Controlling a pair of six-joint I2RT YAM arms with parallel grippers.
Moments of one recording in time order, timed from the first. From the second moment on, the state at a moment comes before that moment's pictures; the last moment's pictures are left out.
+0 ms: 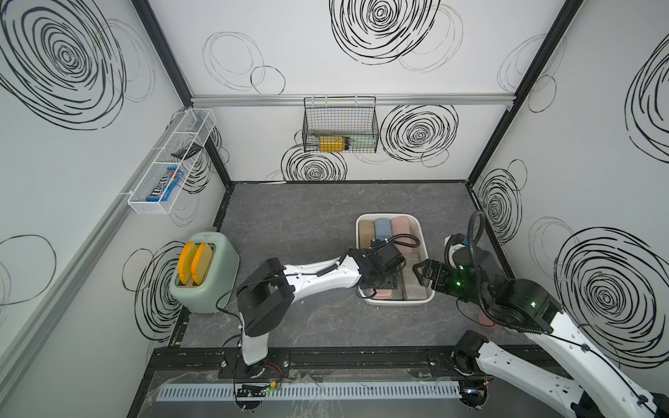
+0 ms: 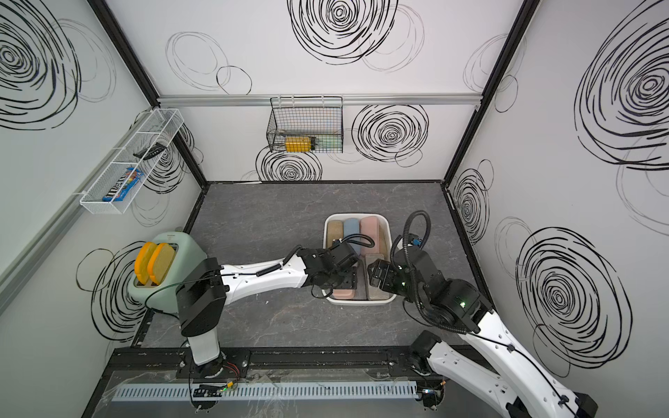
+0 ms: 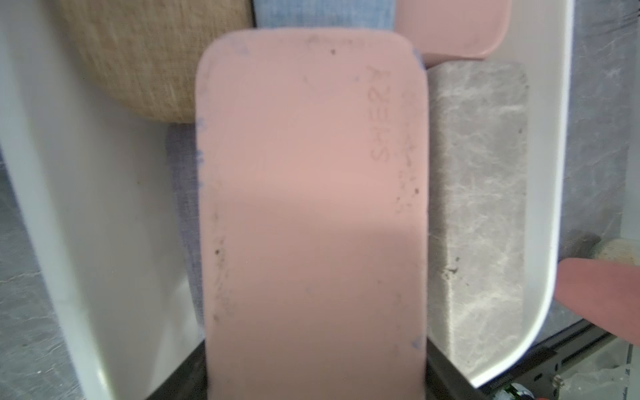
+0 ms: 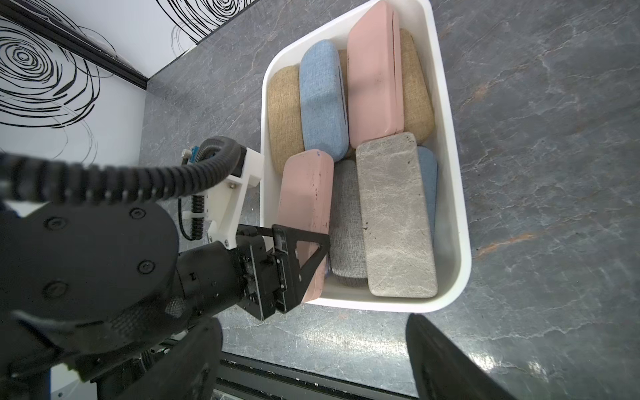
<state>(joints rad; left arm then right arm) -1.03 1.86 1.38 -0.64 -0.06 -0.98 0.74 0.74 1.00 -1.04 0.15 0.90</state>
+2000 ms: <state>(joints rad) -0.65 1.06 1.07 -0.56 -0.35 -0.68 0.73 0.74 0.92 -0.86 0.28 0.81</state>
